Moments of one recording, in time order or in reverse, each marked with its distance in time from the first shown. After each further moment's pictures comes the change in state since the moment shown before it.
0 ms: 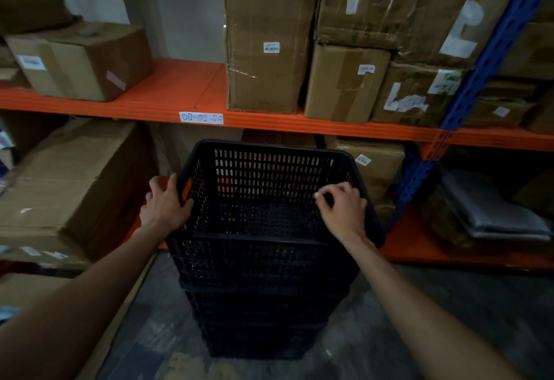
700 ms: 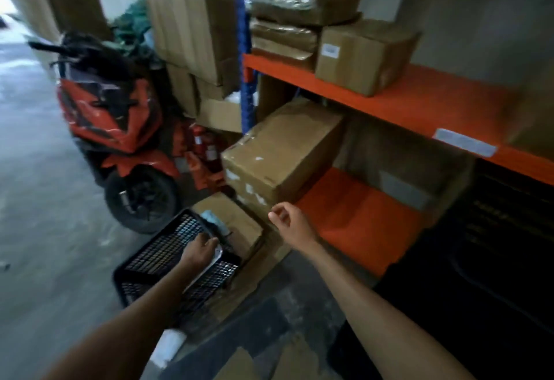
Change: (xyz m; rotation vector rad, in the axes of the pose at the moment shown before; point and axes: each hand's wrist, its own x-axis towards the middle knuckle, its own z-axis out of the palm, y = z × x) left_hand -0.116 -0.498 -0.045 -0.486 -0.038 -0.682; right_hand -0.165 -0.492 0.277 0.493 -0.764 -0.543
